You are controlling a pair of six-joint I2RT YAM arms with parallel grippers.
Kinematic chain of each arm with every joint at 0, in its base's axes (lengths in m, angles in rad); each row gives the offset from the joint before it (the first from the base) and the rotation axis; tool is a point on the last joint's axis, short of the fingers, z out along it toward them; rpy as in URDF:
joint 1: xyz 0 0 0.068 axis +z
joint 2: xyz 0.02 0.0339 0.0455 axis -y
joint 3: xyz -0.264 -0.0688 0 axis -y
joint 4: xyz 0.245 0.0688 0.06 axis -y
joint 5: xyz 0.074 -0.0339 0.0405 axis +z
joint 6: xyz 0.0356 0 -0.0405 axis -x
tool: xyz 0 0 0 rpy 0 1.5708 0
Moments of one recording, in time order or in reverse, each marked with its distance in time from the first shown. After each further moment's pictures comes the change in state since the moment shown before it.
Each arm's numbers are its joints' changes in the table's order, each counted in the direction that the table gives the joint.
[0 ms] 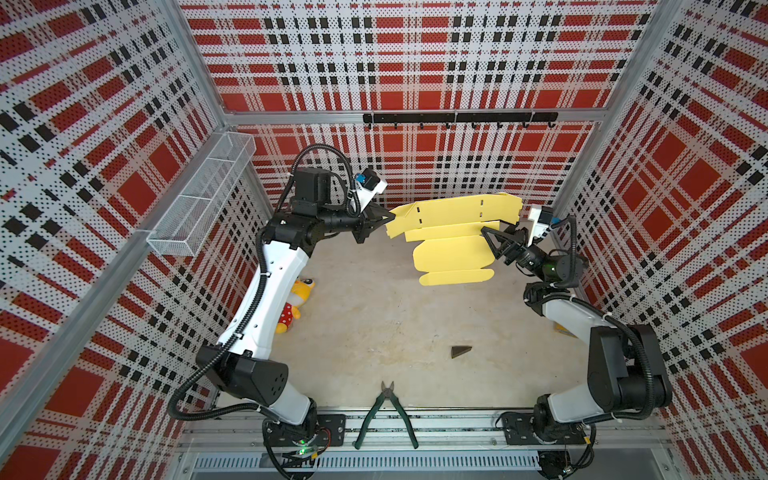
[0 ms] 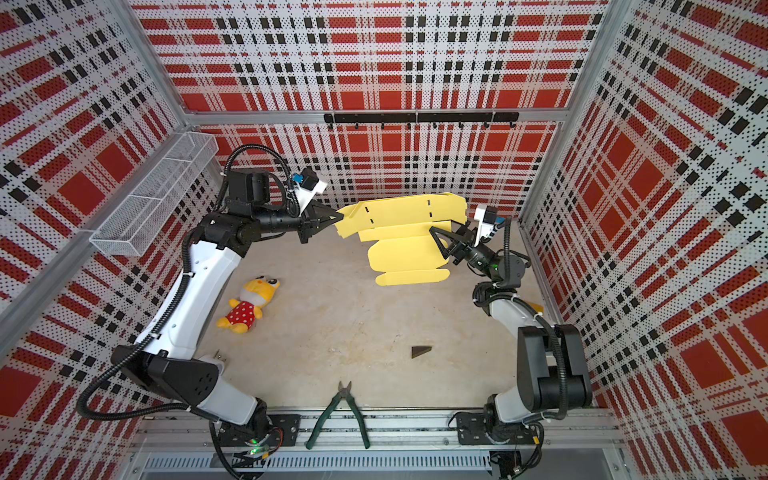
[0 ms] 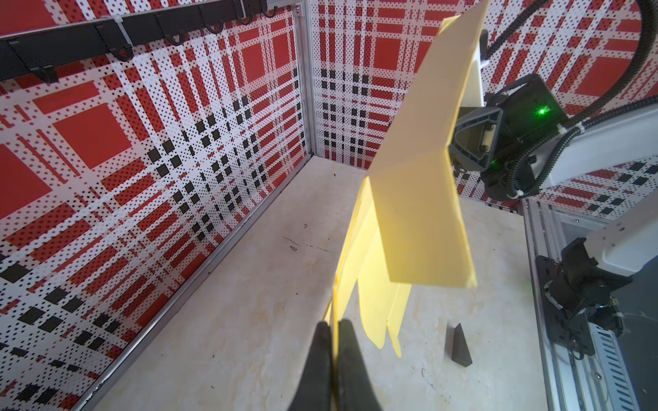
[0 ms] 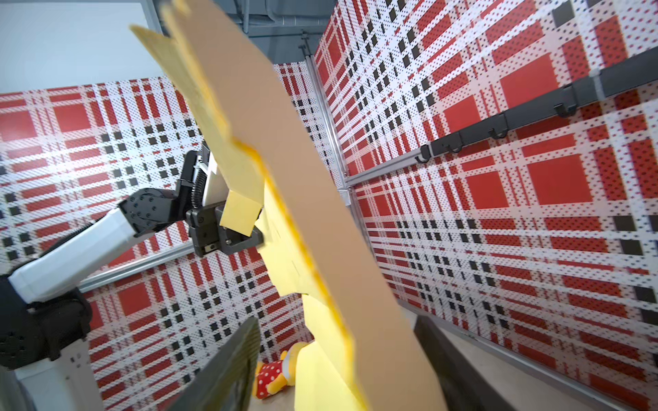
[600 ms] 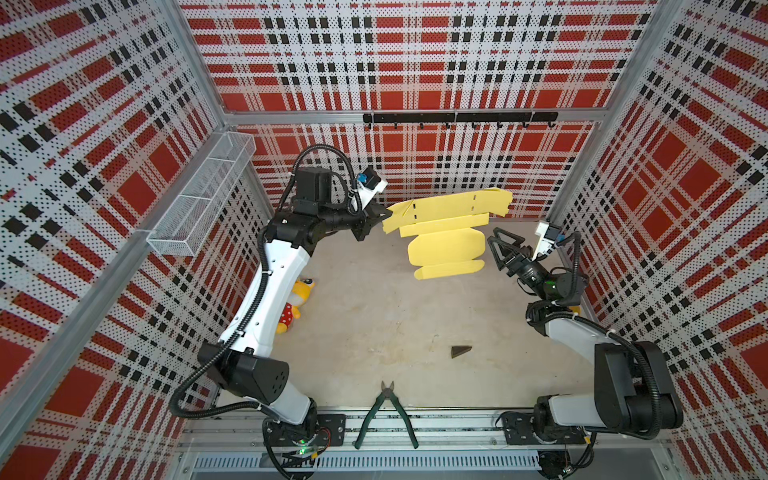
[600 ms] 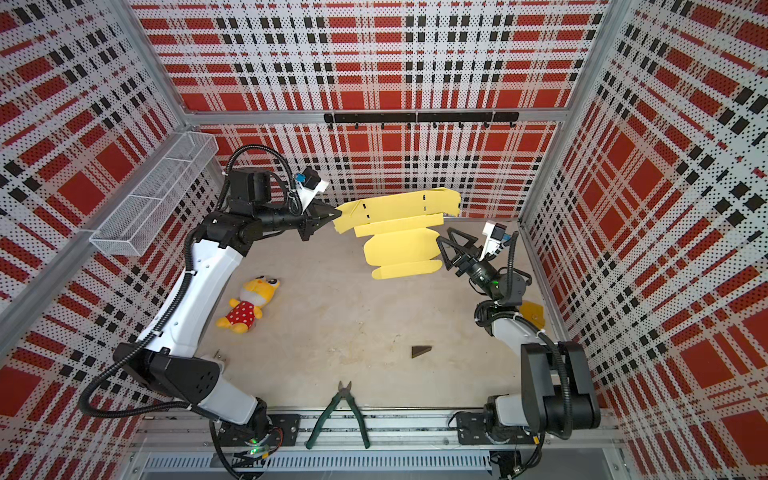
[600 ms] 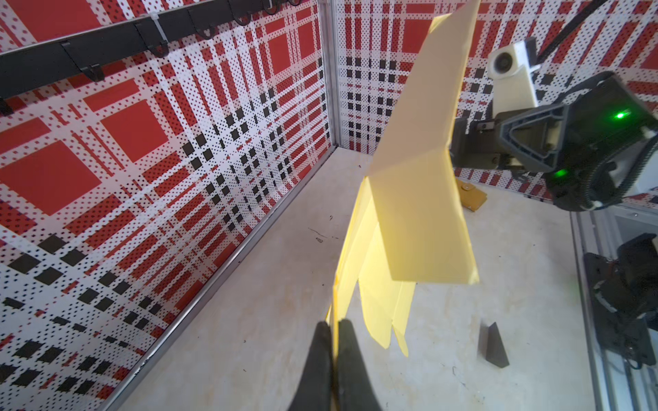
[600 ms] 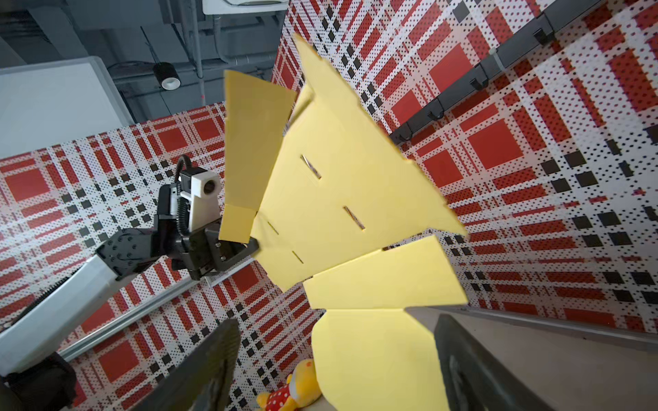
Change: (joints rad) left arm 0.002 -0.007 0.000 0.009 0.080 -0.026; right arm -0.012 0.093 -0.212 -0.010 -0.174 -0.034
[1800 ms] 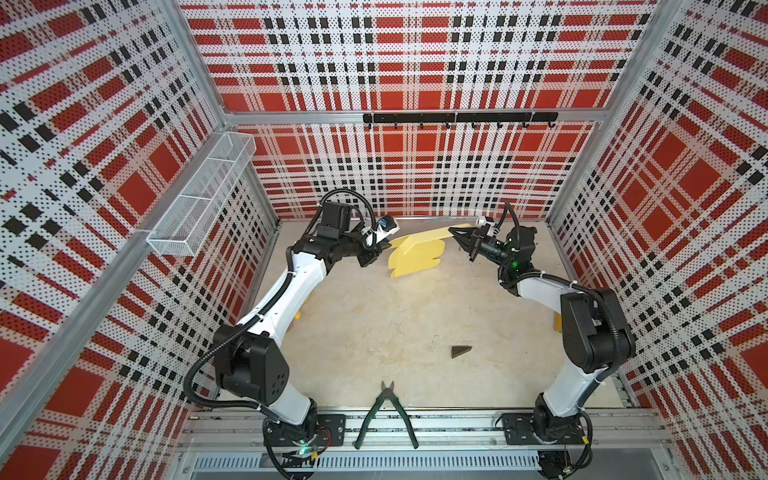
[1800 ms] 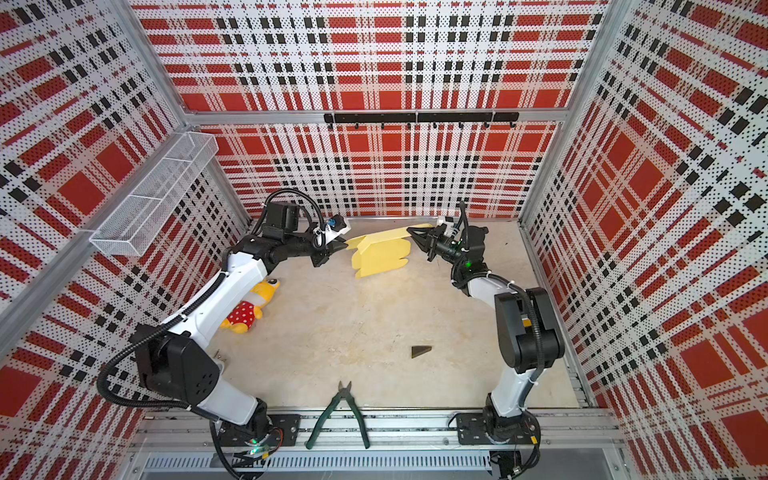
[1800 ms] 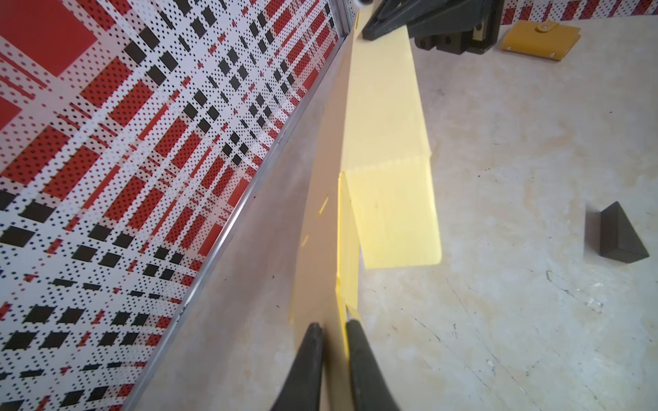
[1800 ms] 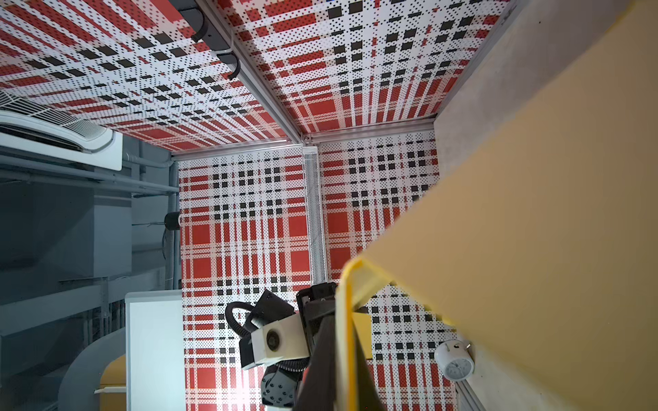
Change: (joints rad) left arm -0.032 -0.002 -0.381 0.188 0.220 -0.370; right arm 0.137 -0.355 0.424 -0.502 0.138 -0.856
